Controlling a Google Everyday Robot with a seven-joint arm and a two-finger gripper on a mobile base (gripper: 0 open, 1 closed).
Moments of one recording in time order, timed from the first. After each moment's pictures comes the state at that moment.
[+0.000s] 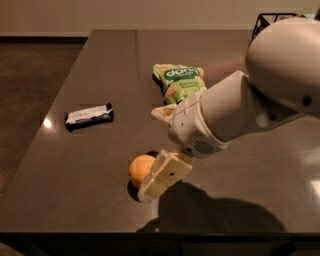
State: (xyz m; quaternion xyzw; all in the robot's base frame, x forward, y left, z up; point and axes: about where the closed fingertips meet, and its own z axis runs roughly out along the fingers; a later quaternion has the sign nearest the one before) arm 0.393 0.005 0.903 -0.62 0.69 0.21 0.31
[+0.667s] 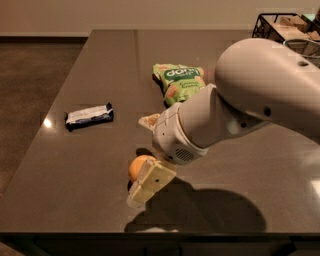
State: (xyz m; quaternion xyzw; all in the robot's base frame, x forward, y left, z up) arm 0.396 0.031 0.875 -0.64 0.68 0.22 0.30
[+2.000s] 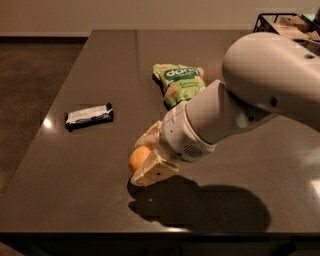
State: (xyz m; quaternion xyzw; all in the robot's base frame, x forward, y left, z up) arm 0.393 0.019 0.876 -0.64 0.67 0.23 0.28
